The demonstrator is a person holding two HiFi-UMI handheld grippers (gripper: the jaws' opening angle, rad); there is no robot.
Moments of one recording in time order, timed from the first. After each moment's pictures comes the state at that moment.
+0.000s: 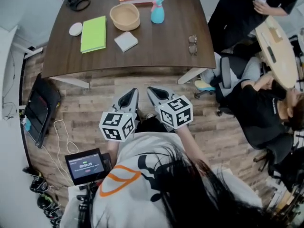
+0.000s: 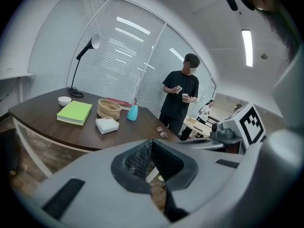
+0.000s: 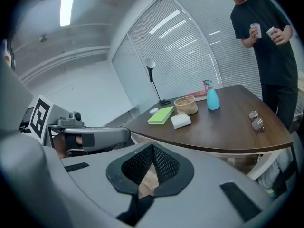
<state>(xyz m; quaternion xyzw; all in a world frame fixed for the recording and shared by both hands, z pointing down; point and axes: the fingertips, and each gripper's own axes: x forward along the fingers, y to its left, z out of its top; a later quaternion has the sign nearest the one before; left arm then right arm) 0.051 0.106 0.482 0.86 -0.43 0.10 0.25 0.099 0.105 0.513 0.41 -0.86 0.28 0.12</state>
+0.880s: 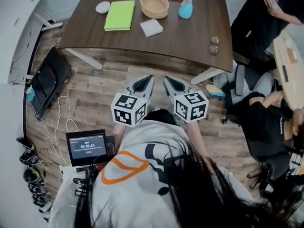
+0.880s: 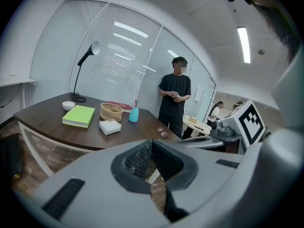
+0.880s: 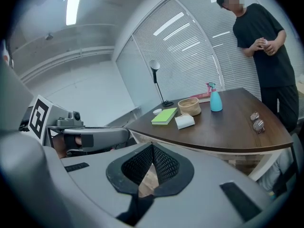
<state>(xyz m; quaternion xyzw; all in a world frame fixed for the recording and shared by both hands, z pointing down) 0.045 0.097 0.485 0.86 -0.44 0.11 0.23 0.094 0.093 0.516 0.40 -0.87 0.27 0.12</state>
